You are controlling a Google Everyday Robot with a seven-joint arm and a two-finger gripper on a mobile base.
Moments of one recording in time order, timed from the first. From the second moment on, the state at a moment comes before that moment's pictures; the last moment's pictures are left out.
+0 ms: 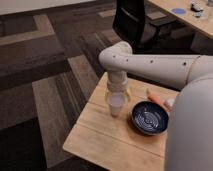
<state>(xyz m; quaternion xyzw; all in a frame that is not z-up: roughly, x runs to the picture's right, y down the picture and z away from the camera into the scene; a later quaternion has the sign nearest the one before) 0.068 0.047 0.727 -0.22 0.29 0.67 0.64</state>
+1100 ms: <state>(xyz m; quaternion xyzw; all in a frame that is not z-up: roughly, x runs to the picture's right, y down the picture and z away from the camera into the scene) 0.061 0.040 0.728 -0.22 0.29 0.66 0.65</state>
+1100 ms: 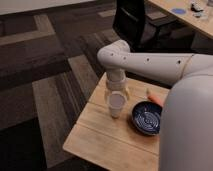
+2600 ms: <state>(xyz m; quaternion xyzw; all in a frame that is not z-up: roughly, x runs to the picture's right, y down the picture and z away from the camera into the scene) 0.056 0.058 0.746 -0.23 0.28 0.66 0.65</state>
